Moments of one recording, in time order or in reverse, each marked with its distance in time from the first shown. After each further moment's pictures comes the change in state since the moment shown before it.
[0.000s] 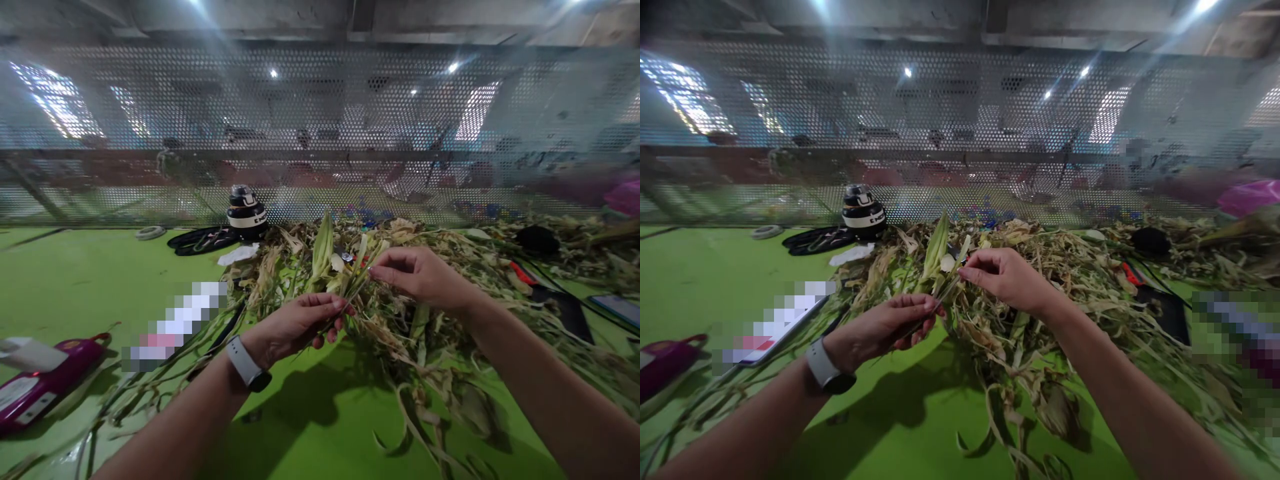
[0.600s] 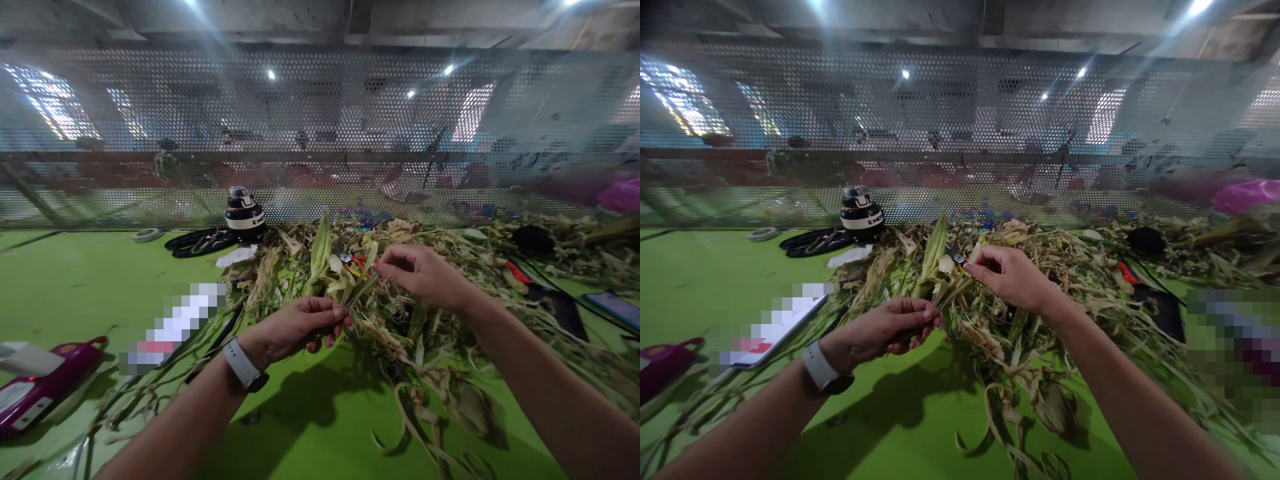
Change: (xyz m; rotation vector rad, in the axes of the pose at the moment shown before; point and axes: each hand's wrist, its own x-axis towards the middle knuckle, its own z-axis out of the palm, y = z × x) left_hand -0.003 0.002 -0.001 0.126 -0.047 -0.039; right_hand -0.002 0.003 -0.007 -0.165 0.096 -0.043
